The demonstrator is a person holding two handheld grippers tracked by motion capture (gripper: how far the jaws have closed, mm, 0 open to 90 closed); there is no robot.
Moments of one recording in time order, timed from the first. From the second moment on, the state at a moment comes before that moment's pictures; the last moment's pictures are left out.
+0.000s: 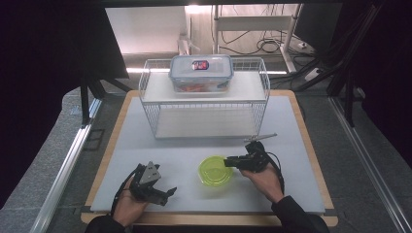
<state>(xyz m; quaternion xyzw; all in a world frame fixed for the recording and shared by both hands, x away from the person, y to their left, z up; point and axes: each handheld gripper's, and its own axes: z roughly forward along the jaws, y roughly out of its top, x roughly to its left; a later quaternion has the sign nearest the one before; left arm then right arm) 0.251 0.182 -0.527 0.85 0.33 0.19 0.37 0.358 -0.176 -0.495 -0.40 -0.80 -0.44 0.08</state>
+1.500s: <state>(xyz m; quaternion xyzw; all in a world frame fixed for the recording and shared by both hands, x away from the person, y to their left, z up) 0.249 0.180 -0.526 0.85 0.32 0.19 0.37 0.367 -0.175 -0.493 -0.40 -0.78 -0.46 0.14</state>
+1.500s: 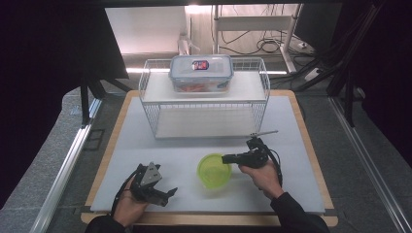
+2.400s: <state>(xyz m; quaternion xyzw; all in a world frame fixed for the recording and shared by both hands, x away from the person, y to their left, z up) 0.249 0.183 -0.524 0.84 0.32 0.20 0.39 0.381 -0.188 -0.449 -0.42 -0.73 -0.51 0.17</state>
